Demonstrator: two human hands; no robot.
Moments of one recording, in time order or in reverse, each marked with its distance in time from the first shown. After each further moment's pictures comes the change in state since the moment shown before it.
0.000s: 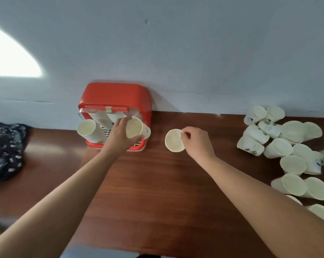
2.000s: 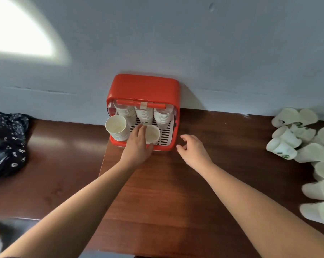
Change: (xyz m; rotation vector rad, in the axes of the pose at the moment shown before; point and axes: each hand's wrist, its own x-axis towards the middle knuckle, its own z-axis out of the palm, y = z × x) left_hand 0.000 -0.111 -0.008 0.075 -0.055 0.098; right_hand 0.010 -0.064 0.141 -0.116 -0.202 0.074
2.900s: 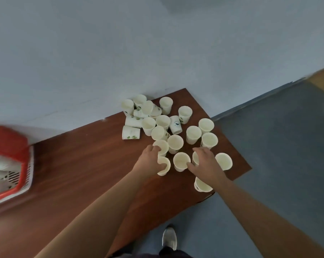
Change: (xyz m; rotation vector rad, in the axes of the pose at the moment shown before) left_hand -0.103 0.501 0.290 0.105 -0.584 0.345; right_hand -0.318 0.436 -0.283 -0.011 0.318 0.406
